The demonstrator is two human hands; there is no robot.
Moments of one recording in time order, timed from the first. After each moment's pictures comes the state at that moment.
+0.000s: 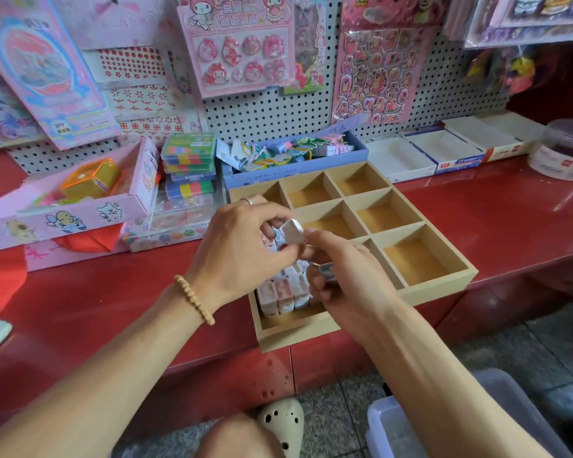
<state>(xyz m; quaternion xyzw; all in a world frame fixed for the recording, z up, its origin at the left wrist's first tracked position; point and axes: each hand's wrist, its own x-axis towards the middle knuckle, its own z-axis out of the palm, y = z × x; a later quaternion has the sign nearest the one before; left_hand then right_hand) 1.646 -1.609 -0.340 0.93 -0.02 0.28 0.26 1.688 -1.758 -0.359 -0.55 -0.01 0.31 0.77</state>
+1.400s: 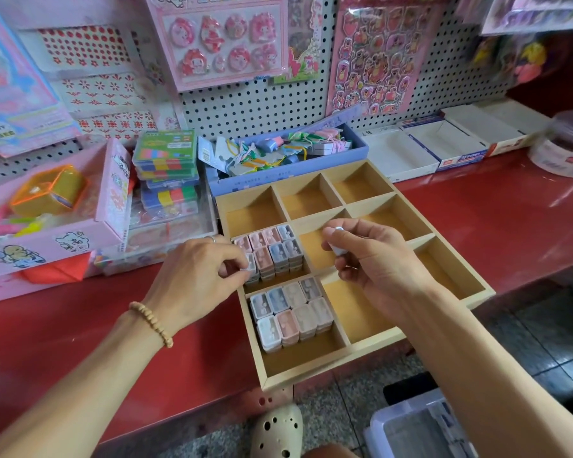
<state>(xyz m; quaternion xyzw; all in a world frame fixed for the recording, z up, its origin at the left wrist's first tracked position) 1.665 -1.537 -0.374 0.97 0.04 0.12 0.19 1.752 -1.759 -0.356 -0.64 0.00 0.25 0.72</state>
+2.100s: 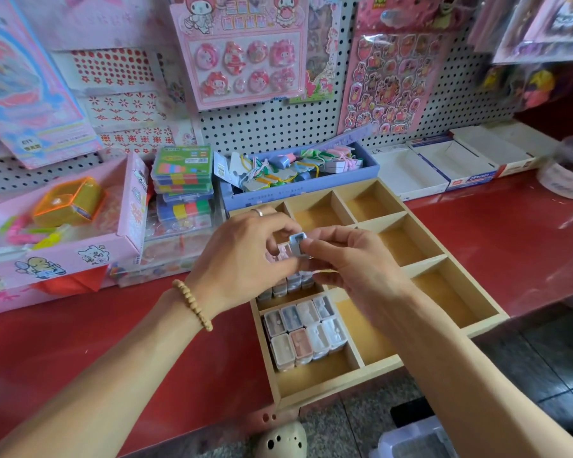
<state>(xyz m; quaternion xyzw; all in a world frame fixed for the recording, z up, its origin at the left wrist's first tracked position) 1.694 -1.563 -0.332 0.95 -0.01 0.17 0.28 1.753 -1.721 -0.344 -0.66 -0.07 0.28 0.70</state>
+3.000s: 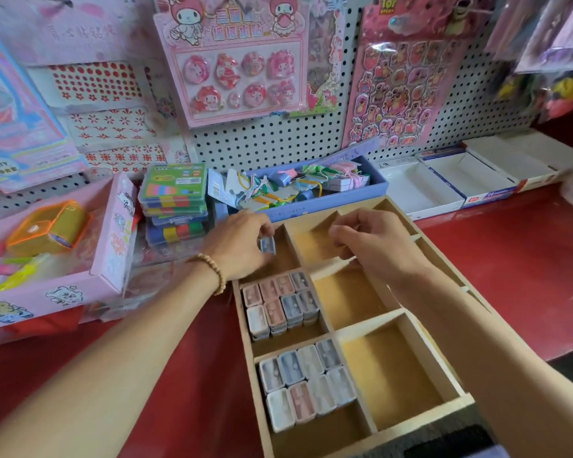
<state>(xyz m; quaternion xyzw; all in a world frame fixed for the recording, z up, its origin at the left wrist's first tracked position) 1.790 -1.510 -0.371 0.98 0.09 0.03 0.16 1.834 -1.718 -0.347 -0.80 -0.12 0.14 0.56</state>
